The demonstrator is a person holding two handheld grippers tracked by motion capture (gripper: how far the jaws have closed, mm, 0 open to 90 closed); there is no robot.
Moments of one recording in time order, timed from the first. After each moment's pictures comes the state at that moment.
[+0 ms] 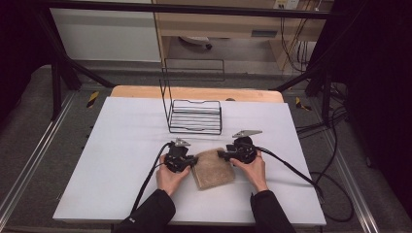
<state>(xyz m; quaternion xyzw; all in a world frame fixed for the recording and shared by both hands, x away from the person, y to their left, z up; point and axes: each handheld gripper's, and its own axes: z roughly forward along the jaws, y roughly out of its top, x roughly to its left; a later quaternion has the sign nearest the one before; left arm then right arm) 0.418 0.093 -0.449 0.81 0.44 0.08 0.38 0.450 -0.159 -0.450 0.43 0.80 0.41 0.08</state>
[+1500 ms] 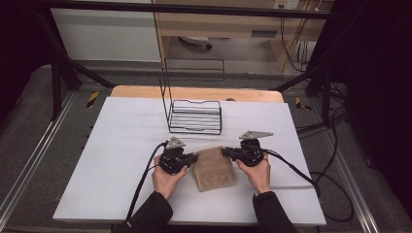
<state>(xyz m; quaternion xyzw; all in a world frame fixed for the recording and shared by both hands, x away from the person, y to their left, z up) 0.397 0.105 -0.420 0.79 0.40 0.09 0.45 0.416 -0.168 -0.411 0.41 0.78 0.47 0.07</state>
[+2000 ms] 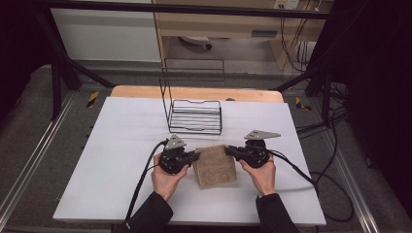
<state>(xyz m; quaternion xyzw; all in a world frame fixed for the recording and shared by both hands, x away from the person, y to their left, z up) 0.386 0.101 -0.397 0.79 0.38 0.11 0.47 0.400 -0.175 -0.389 0.40 0.77 0.49 0.09</state>
